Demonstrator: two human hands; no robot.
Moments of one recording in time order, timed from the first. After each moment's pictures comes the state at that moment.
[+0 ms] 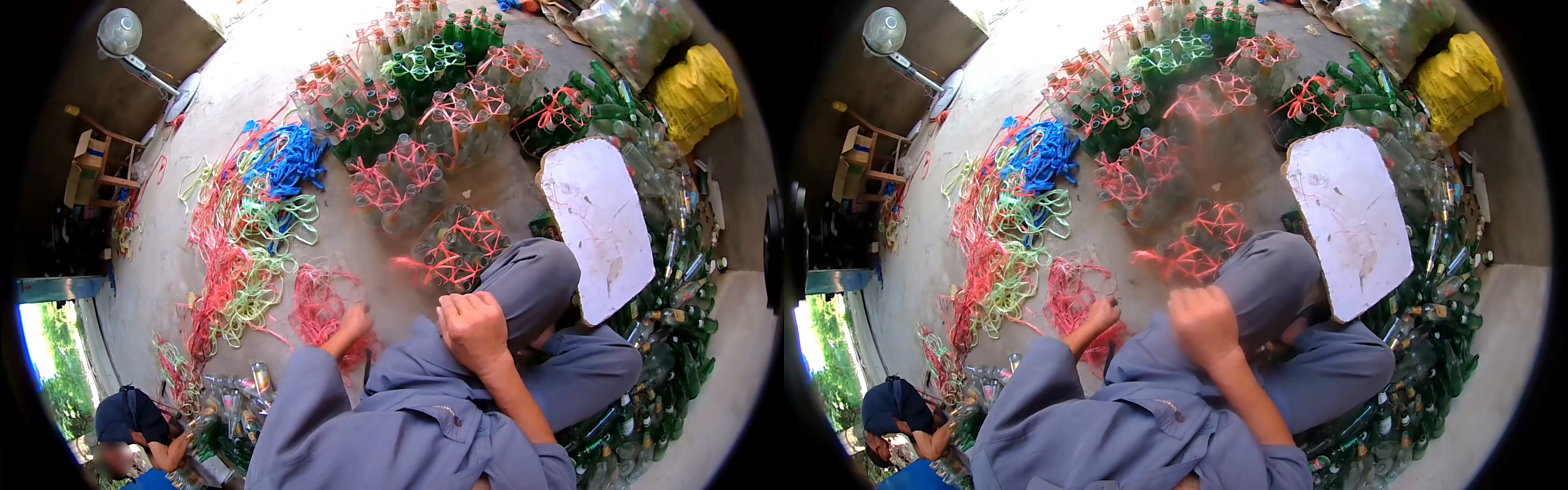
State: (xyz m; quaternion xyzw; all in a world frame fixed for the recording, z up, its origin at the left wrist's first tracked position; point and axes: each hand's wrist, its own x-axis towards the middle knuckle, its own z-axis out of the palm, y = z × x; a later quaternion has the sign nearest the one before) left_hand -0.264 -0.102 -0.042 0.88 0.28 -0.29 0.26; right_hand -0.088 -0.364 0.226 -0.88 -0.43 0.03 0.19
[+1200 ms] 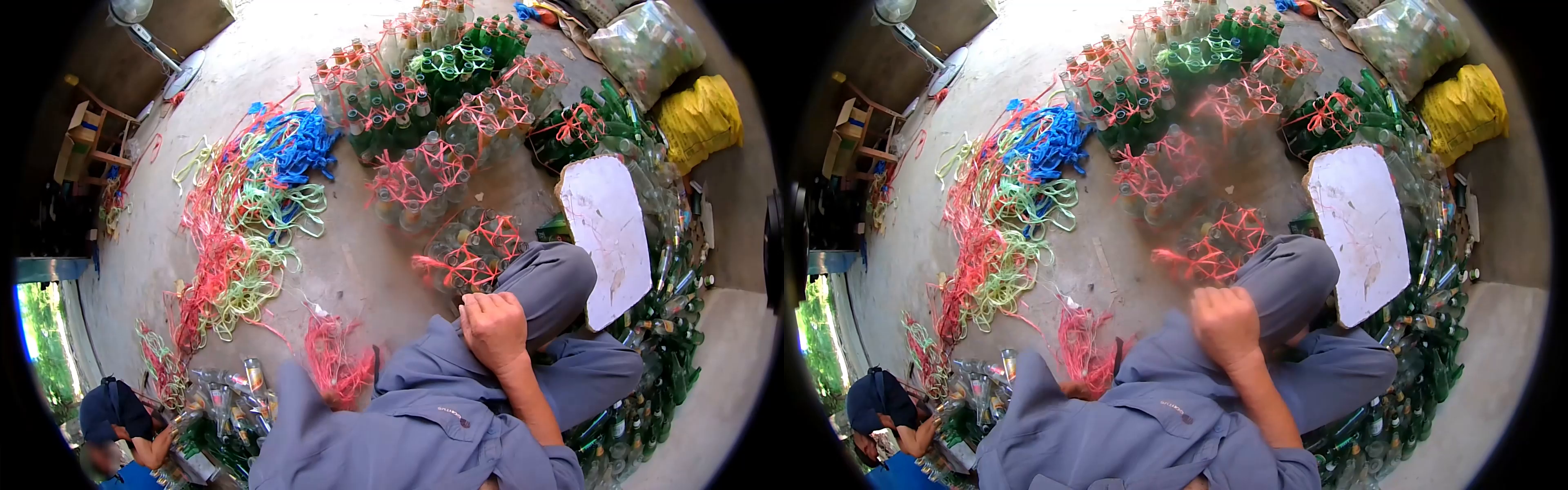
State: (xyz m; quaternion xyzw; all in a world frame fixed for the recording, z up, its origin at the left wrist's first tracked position) left_hand -0.422 -0.073 -0.053 0.84 0.31 -0.38 0.23; right_hand -0.092 -0.333 0.237 -0.90 -0.42 0.03 0.14
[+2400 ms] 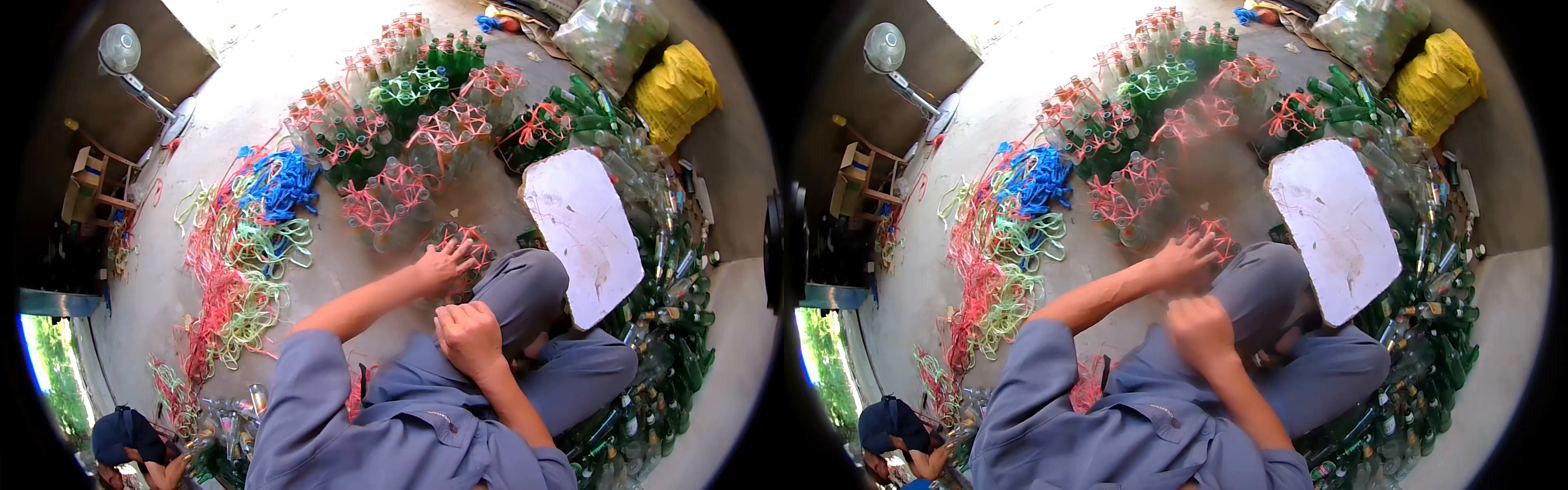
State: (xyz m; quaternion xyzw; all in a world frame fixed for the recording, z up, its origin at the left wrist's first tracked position) left_hand -0.017 -0.216 0.083 0.95 -0.30 -0.09 0.08; right_hand -0.090 -0.371 0.225 -0.89 -0.42 0.01 0.18
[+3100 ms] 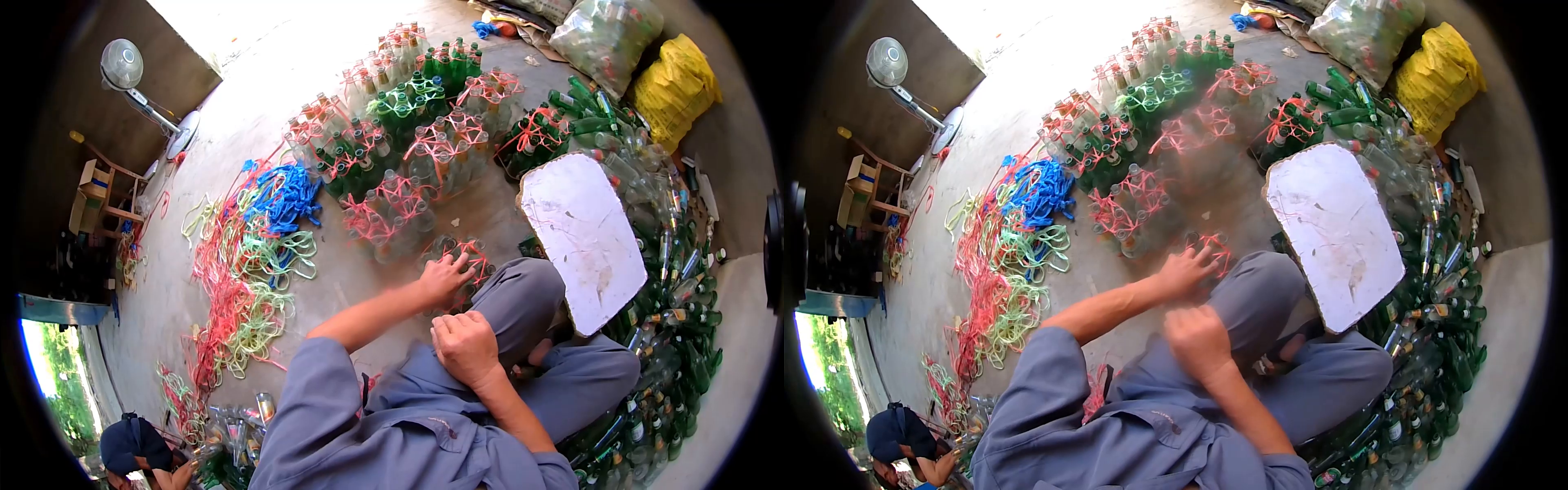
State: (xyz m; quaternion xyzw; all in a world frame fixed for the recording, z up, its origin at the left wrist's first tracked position) left_hand -0.017 -0.236 0.088 0.96 -0.22 -0.13 0.11; right_hand -0.089 -0.377 0.213 -0.89 -0.43 0.00 0.18
